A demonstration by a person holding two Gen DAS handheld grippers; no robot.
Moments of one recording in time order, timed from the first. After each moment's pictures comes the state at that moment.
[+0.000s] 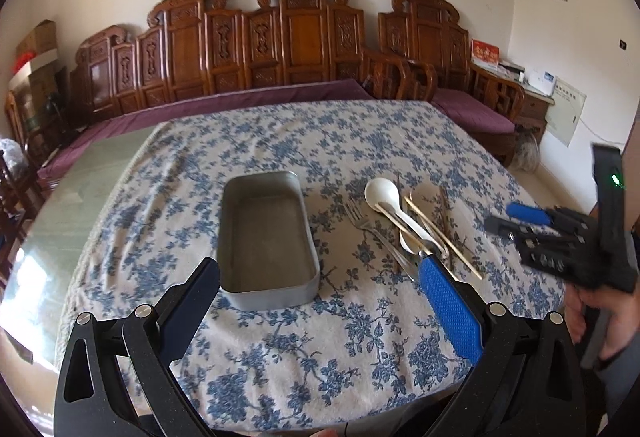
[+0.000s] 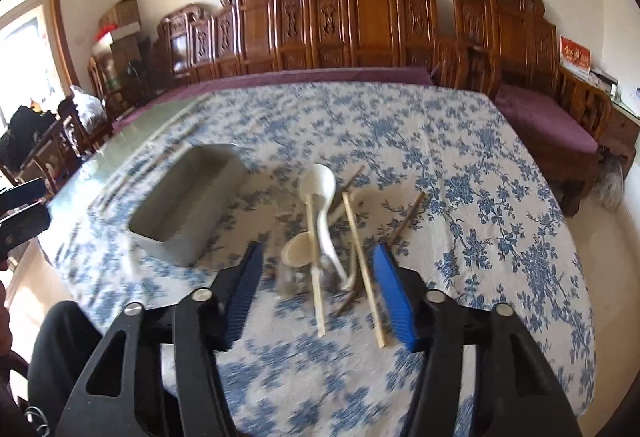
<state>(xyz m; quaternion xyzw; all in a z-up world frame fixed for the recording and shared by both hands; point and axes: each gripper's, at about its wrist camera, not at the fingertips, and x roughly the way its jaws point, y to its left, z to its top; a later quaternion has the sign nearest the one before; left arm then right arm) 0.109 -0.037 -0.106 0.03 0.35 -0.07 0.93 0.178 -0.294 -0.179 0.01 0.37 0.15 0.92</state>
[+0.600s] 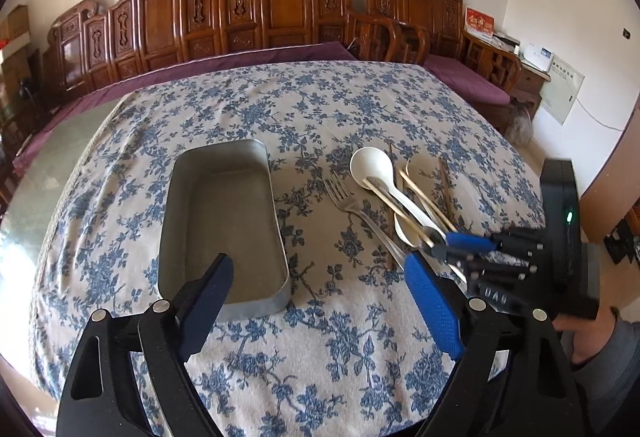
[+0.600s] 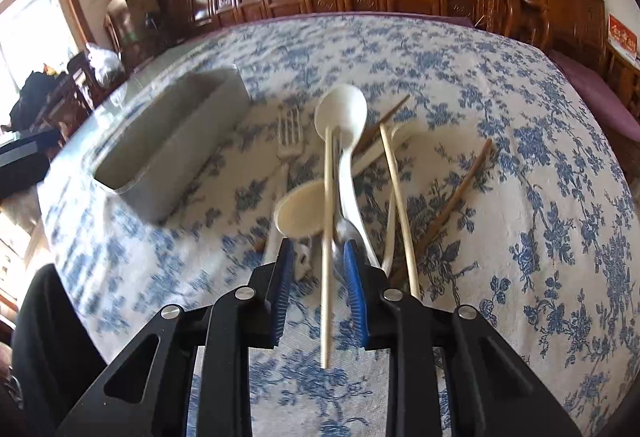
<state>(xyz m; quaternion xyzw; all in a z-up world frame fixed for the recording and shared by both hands) 0.170 -0.059 -0.150 0.02 0.41 -0.10 0.91 0.222 -0.263 -0.269 -0.01 0.45 0.21 0.87</state>
